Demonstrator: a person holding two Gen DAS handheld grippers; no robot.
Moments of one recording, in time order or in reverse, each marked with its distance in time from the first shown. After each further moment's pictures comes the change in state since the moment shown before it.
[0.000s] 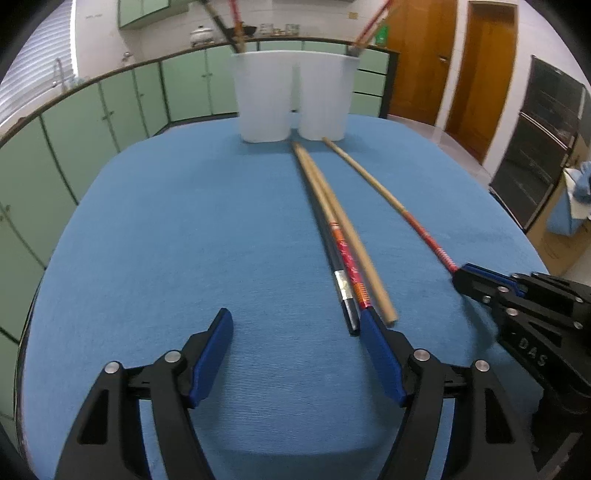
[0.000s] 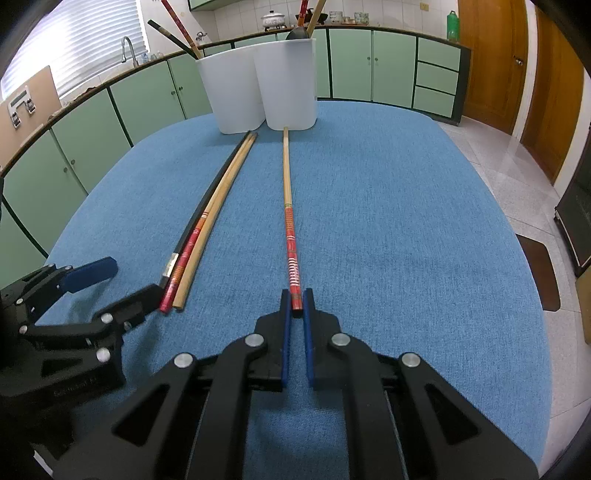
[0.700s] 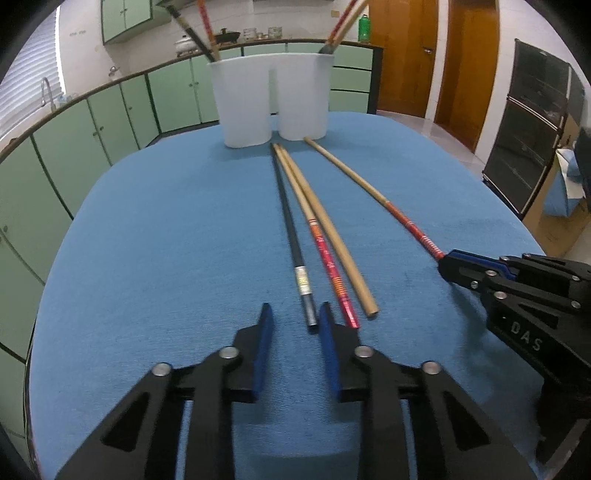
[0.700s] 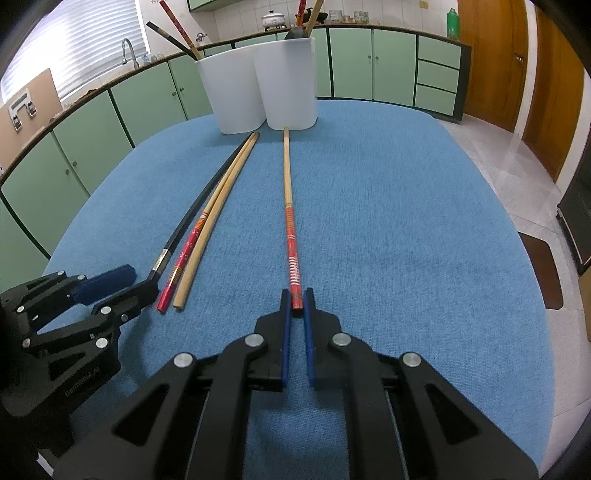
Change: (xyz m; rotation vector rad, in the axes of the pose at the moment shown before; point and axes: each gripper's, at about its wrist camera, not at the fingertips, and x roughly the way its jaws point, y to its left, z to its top) left arm -0.001 -0.019 -0.006 0.084 -0.010 -0.012; right arm 0.000 0.000 -0.001 -0.001 0.001 0.005
